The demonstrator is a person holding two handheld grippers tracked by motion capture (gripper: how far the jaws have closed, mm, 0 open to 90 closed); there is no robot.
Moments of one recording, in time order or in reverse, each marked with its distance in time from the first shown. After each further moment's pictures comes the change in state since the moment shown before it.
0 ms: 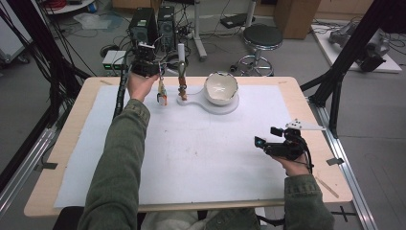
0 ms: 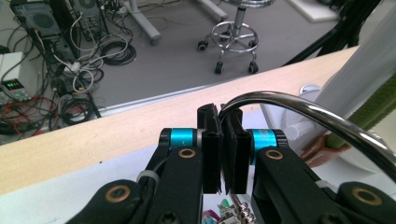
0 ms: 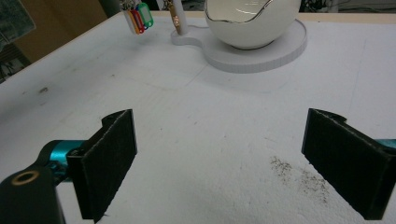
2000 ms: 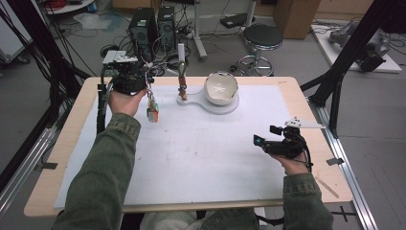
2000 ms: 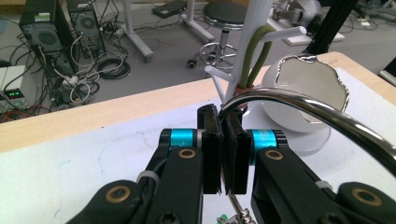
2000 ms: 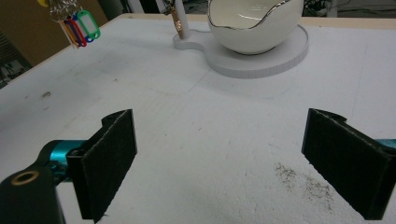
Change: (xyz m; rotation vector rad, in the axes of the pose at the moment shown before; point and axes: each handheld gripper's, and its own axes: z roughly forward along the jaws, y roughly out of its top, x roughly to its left) left arm -0.025 -0.038 -0.109 -0.115 -0.032 -0.031; right arm 0.007 0.007 0.000 -0.001 -0.004 0.002
